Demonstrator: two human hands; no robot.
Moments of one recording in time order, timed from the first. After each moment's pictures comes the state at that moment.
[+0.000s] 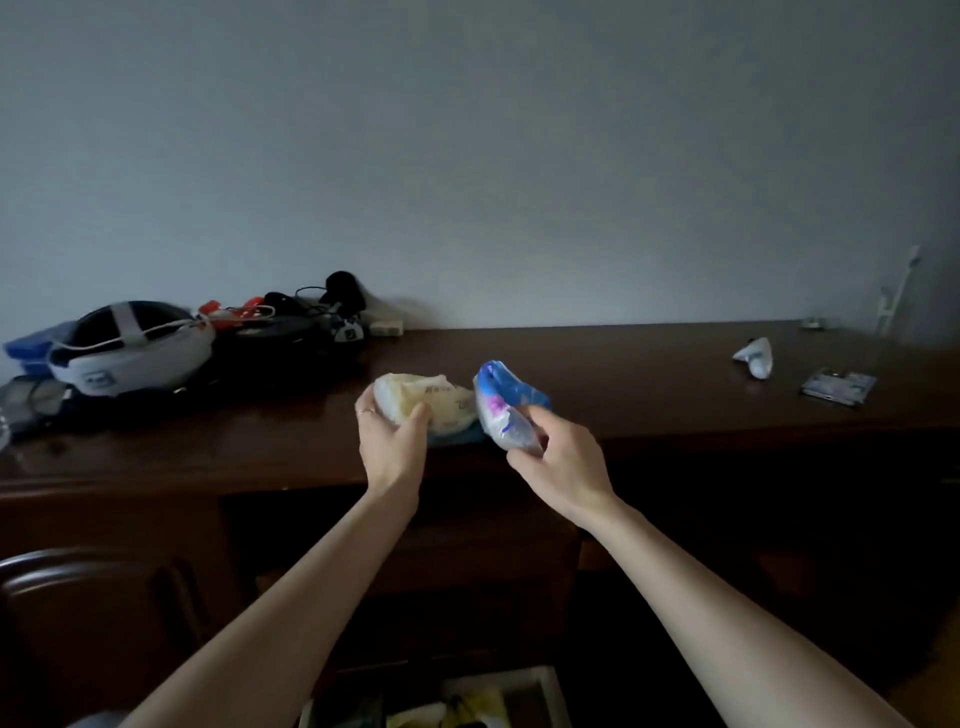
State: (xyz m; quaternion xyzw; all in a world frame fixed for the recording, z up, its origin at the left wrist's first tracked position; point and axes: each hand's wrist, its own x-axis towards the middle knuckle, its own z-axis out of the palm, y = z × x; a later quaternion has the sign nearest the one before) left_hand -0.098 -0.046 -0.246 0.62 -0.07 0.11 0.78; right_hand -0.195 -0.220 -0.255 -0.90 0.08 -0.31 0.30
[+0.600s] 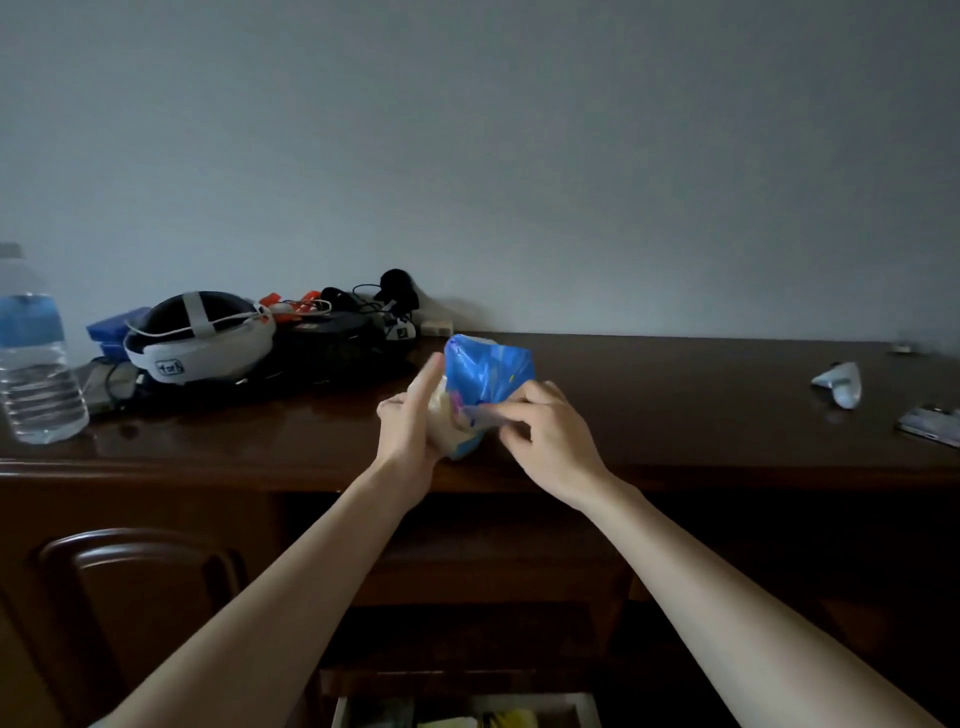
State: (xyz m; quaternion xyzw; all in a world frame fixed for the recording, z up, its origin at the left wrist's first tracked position) left_hand -0.059 -0.007 -0.221 0.48 -0.04 -0.11 0.87; right_hand -0.131 -0.172 -0.225 -0.91 -0.10 -0.34 0.23
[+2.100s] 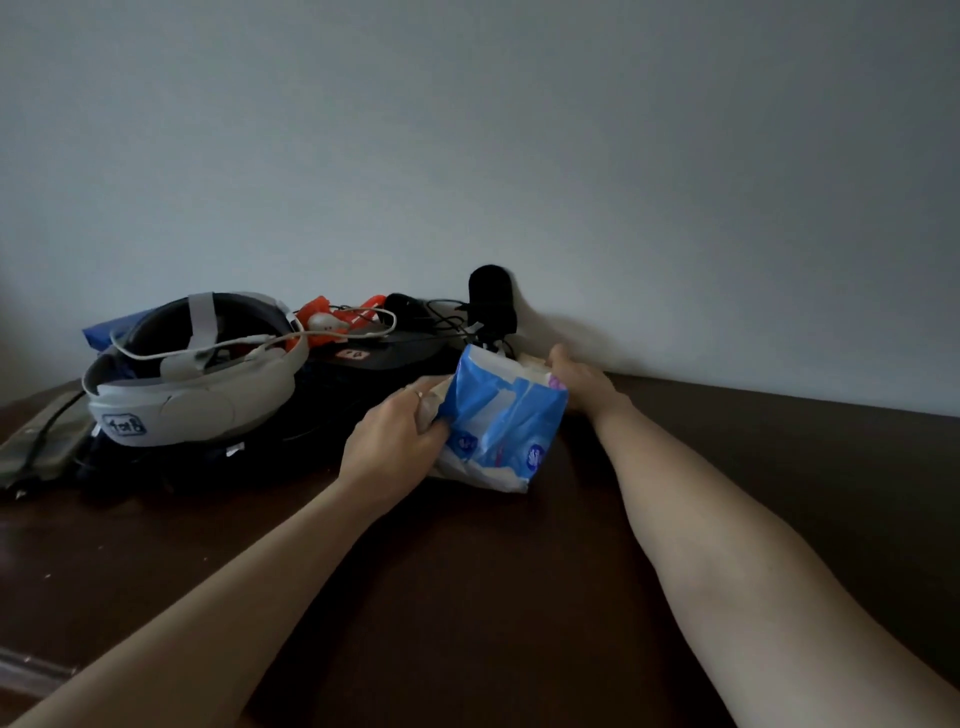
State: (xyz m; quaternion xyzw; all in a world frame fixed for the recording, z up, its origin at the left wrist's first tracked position) left_hand 0.186 0.036 -0.242 0.90 -0.10 0.19 0.38; right_hand 0.293 -0.225 -0.224 -0.99 -0.01 -0.07 0.13
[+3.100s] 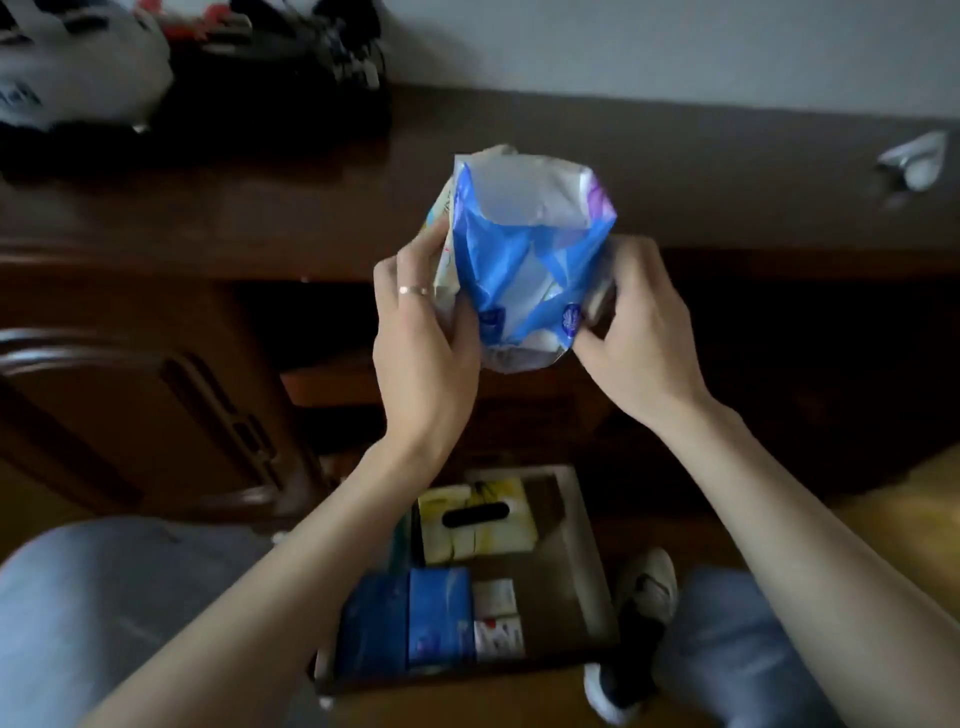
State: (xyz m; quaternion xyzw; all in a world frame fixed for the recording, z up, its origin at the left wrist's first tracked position) left_hand -0.153 0.009 -0.313 0.74 -0.23 0.27 0.58; right_hand -0.206 -0.178 -0.304 -0.90 0.02 -0.38 0.21
